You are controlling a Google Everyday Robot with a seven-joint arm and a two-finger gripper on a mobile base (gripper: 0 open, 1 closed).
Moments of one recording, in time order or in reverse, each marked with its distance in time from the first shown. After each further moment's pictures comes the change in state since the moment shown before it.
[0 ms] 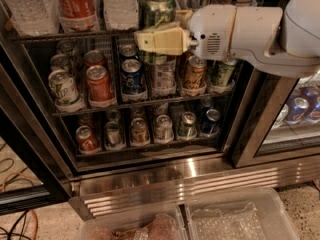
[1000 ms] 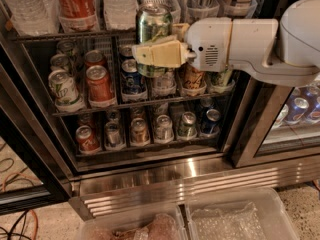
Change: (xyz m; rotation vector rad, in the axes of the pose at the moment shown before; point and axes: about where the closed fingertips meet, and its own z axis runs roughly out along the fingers) arm 0.021 0.018 0.002 -0.041 0.029 0.043
